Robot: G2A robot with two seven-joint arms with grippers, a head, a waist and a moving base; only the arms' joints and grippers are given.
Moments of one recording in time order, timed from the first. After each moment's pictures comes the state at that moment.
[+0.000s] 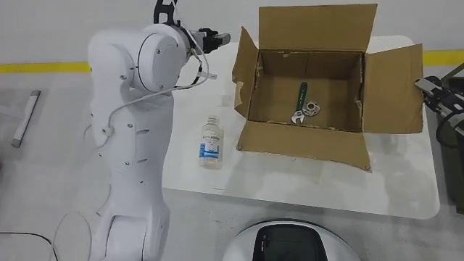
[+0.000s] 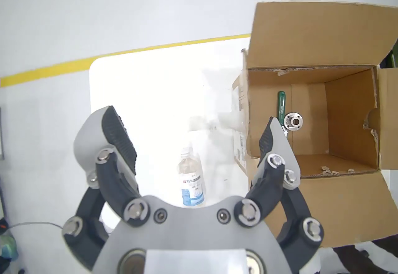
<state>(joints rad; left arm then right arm) 0.30 -1.51 -1.23 -1.55 1.25 0.04 -1.43 -1.41 -1.05 1.99 -1.81 0.04 -0.06 0.69</state>
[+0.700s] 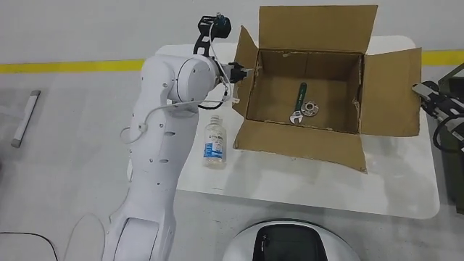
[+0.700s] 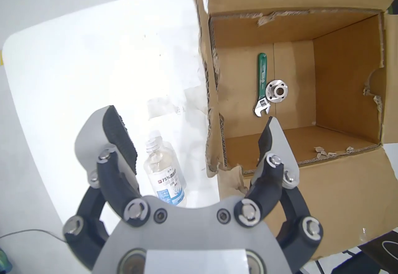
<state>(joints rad) 0.40 -1.51 -1.16 -1.43 1.13 0.08 -1.40 -1.44 -1.05 1.98 -1.83 0.05 -0.06 0.66</state>
